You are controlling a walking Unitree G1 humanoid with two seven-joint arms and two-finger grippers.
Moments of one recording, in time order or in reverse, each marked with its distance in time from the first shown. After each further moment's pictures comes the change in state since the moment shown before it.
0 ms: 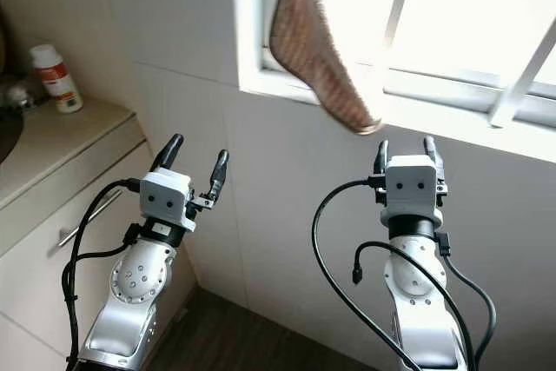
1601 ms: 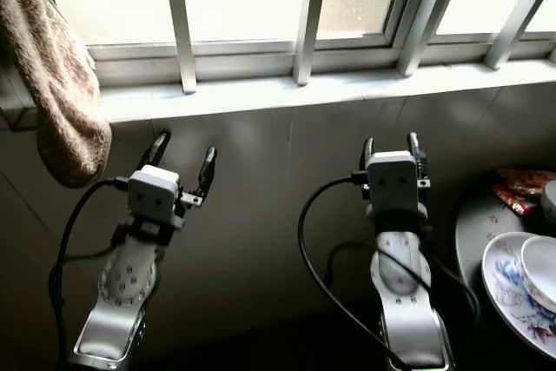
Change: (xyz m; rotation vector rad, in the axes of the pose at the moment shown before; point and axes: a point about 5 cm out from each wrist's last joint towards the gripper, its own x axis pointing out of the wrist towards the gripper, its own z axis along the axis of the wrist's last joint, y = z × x) left arm -0.005 0.011 -0.003 0.028 0.003 0.041; right arm 0.003 0.010 0.002 -0.024 0.010 0.016
